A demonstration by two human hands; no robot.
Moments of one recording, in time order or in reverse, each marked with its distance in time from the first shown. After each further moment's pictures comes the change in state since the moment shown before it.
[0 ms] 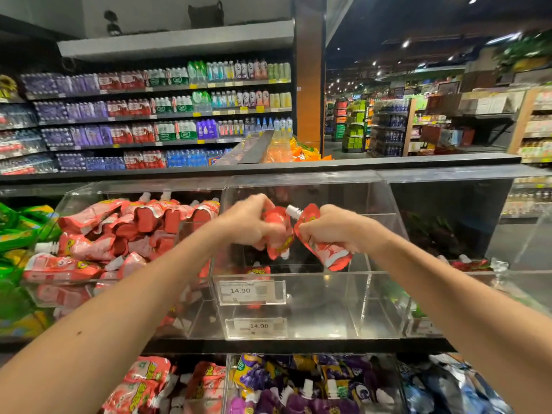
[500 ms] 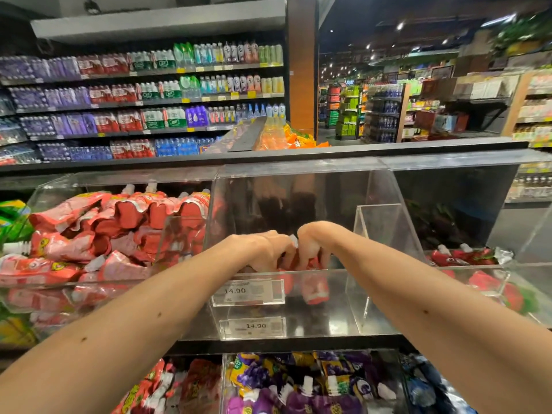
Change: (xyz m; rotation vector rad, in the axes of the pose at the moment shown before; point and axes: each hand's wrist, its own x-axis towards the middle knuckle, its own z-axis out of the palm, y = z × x) left_hand 0.035 -0.019 0.060 0.730 -0.451 0.136; right_hand 0.061 0.007 0.040 -0.544 -0.471 0.158
